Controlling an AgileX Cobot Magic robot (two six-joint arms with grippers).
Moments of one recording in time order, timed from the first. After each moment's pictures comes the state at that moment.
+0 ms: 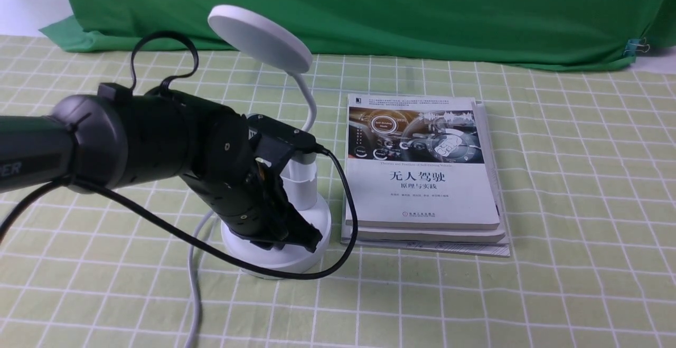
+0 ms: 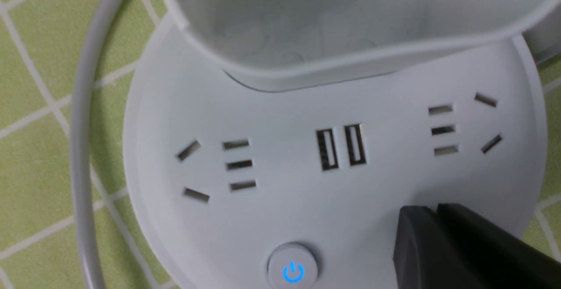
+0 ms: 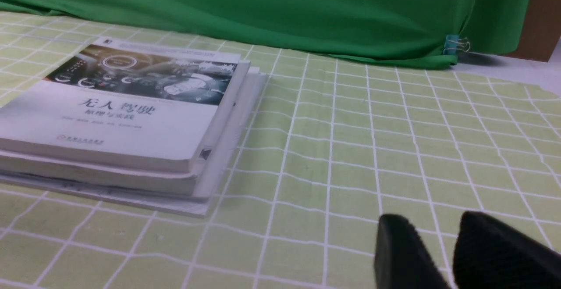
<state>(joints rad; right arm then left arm) 0.03 -0.01 0.01 0.14 0.24 -0.26 -0.48 1.79 -1.09 -0.11 0.61 0.19</state>
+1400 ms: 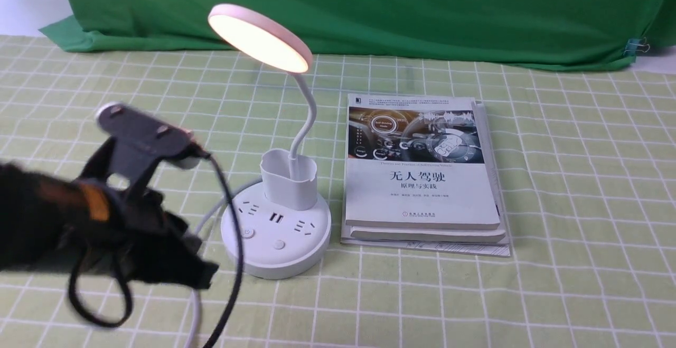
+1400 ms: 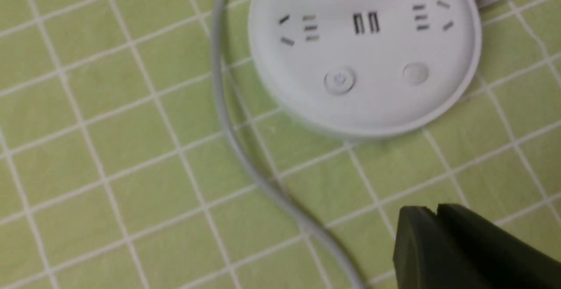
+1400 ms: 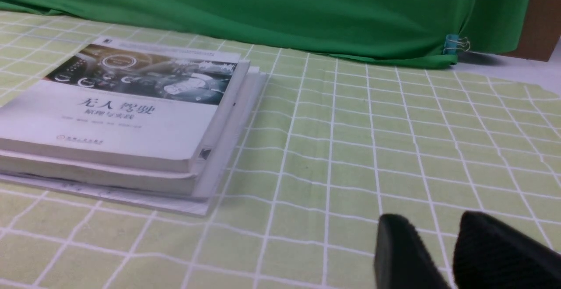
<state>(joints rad) 0.03 -0.01 0.01 0.14 0.24 -0.26 -0.38 1.14 -0.68 -0.11 0.57 0.21</state>
